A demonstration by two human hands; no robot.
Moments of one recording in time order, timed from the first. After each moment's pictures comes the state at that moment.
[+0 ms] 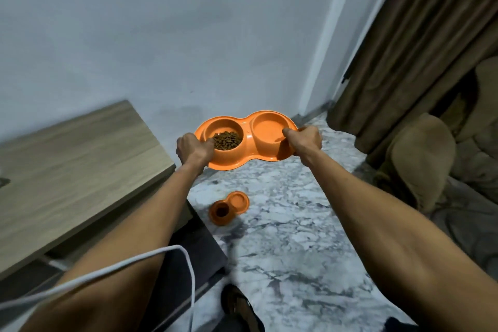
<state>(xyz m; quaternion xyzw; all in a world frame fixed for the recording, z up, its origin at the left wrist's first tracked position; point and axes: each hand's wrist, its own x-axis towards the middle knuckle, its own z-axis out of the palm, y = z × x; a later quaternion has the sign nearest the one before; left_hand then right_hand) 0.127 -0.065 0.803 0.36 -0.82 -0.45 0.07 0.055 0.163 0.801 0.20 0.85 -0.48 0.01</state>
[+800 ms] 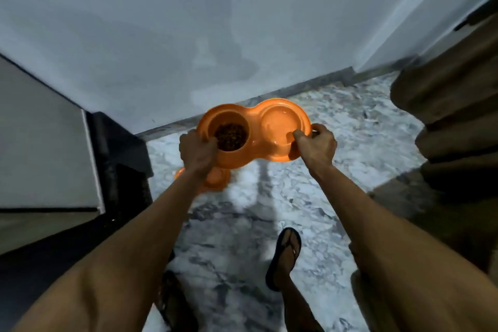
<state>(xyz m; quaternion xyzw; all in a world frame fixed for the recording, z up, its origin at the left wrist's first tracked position) -0.181 0.054 0.480 0.50 -0.77 -0.41 0.01 -0.290 0.253 0.496 0.16 0.88 -0.42 0.15</state>
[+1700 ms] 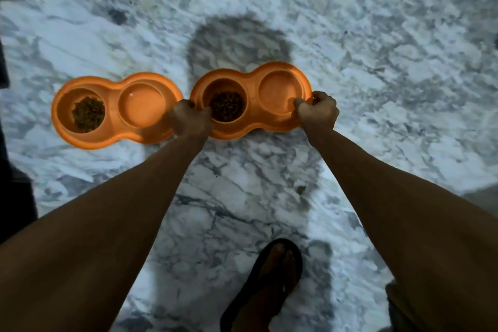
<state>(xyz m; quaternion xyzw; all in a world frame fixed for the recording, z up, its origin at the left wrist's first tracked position) -0.262 0.131 -0.043 0.61 -0.65 -0.45 0.01 -0.407 0.297 -0.032 0.12 0.90 -0.34 0.23</state>
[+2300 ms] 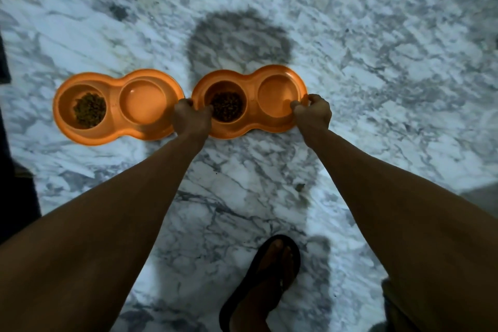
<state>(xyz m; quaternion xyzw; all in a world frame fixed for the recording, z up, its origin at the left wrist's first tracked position) -0.260 0.131 -0.040 0.63 -0.63 -0.46 0.01 -0.403 0.299 -0.042 0.10 0.90 -0.33 0.28</state>
